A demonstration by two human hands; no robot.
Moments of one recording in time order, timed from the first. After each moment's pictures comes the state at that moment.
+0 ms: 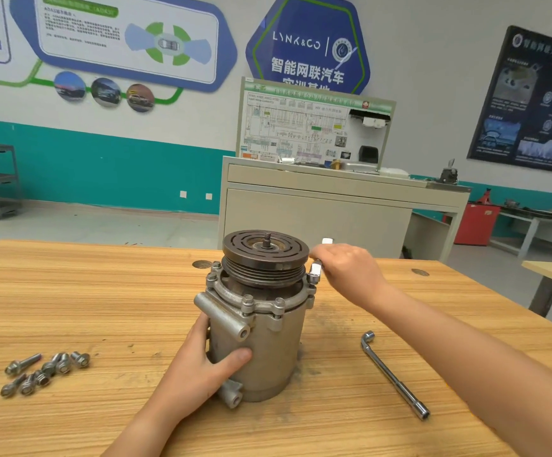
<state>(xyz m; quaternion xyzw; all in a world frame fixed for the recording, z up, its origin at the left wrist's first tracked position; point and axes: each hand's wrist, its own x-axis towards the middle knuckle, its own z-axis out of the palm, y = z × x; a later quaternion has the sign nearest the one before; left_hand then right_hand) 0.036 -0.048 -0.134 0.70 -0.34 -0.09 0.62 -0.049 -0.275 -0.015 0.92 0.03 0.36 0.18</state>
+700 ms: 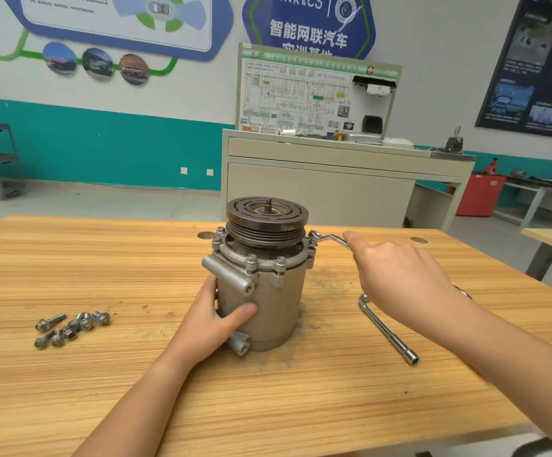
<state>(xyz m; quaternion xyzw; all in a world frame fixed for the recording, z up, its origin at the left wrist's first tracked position) 0.033 -0.047 -0.131 0.71 -0.35 -0.07 0.60 -0.140 -0.206 -0.003 0.94 -0.22 0.16 0.22</state>
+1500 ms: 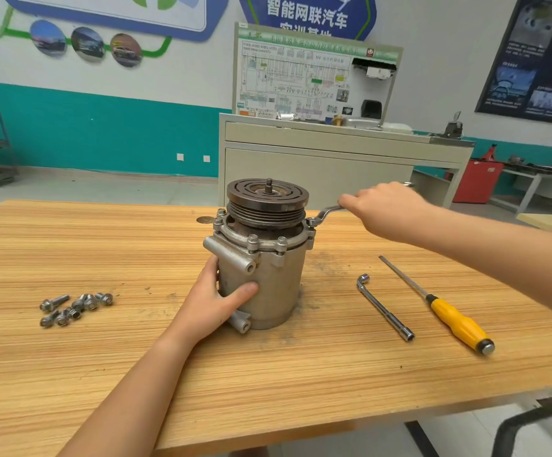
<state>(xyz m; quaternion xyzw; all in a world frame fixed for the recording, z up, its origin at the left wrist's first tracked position) 0.034 -0.047 -0.132 0.70 -0.37 -0.08 0.61 -0.095 -0.273 0.024 0.92 -0.08 0.12 0.38</state>
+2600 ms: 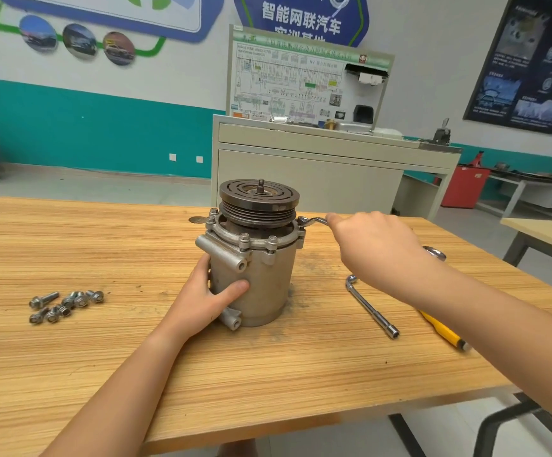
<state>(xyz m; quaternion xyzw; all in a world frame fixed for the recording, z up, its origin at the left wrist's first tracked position) 0.034 -0.047 -0.133 0.70 -0.36 -0.09 0.61 -0.132 -0.194 0.010 0.93 -0.20 0.12 0.29</state>
